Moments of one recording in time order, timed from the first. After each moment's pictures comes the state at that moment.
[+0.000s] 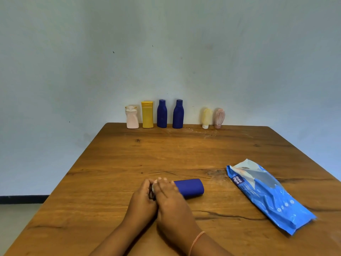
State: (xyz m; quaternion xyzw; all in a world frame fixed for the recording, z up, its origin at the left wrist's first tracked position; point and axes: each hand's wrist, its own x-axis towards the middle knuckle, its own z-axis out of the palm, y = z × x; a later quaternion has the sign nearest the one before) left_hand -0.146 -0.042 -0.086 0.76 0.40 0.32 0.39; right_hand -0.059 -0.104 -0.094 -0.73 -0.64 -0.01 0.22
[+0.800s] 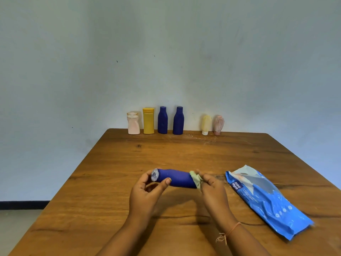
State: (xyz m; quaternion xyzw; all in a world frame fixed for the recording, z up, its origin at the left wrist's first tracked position) left_hand -0.136 -0.061 -0.044 0.61 0.32 0.48 0.54; right_hand 0.010 -0.130 -0.046 -0.71 -0.31 0.24 0.58
